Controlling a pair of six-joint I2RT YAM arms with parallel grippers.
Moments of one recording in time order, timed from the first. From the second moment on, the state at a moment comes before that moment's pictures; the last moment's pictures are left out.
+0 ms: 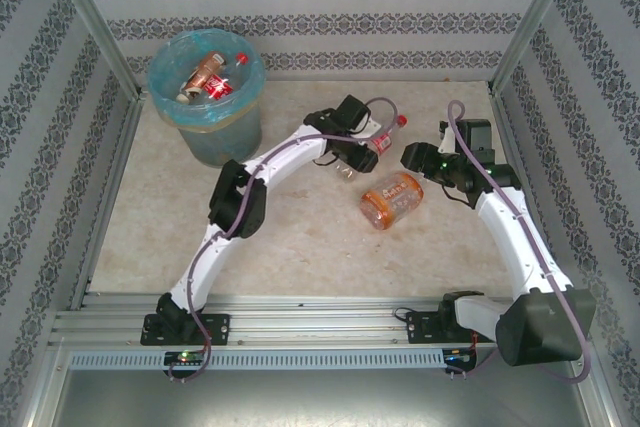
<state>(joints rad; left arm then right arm) -0.66 2.41 2.25 -0.81 0.25 -0.01 0.06 1.17 1.01 -0.63 -0.34 0.47</state>
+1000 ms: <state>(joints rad) -0.43 1.75 2.02 -0.66 0.21 0.09 0.56 1.37 1.45 -0.40 -0.27 0.53</state>
